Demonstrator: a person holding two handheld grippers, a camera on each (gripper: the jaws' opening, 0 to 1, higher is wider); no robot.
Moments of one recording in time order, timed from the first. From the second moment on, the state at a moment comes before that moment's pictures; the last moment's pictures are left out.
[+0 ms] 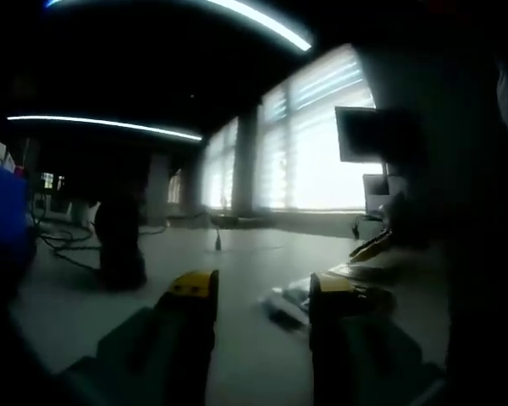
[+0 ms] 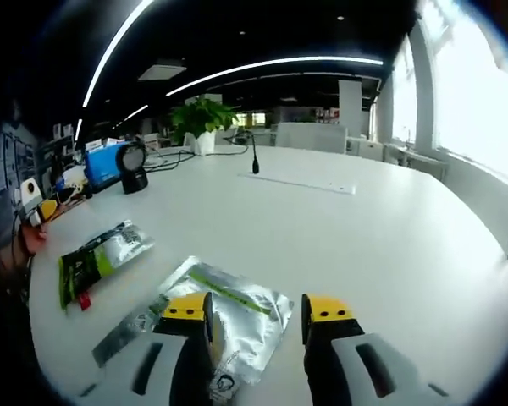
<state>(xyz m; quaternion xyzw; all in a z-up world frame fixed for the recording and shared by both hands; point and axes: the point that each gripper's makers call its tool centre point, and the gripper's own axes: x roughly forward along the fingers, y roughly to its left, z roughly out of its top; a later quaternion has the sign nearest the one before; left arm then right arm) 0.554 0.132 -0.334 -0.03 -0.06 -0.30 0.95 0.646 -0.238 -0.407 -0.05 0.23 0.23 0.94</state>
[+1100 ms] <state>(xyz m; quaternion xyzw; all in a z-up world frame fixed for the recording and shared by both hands) 0.546 0.122 -0.347 -0.02 -0.03 -0.32 0.95 0.637 -0.240 -0.426 -0.07 0.33 0.23 0.91</state>
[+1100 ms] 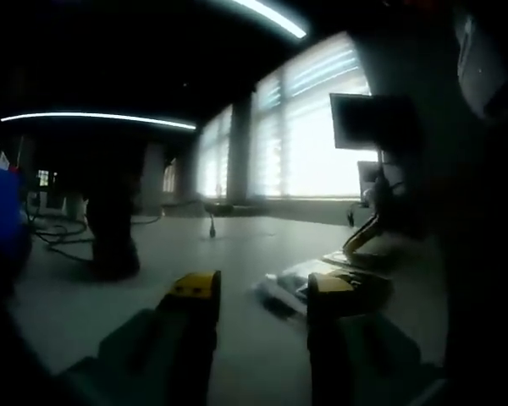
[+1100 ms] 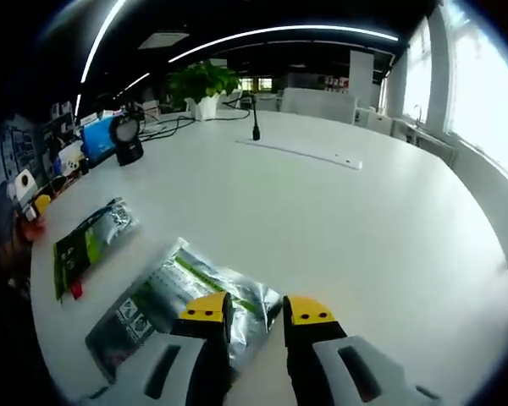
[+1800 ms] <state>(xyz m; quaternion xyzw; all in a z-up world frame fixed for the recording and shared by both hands) 0.545 0.117 -0.348 -0.03 -0.03 -0.34 0.94 0.640 -0.234 -0.420 -0.08 0.33 0.24 0.91</state>
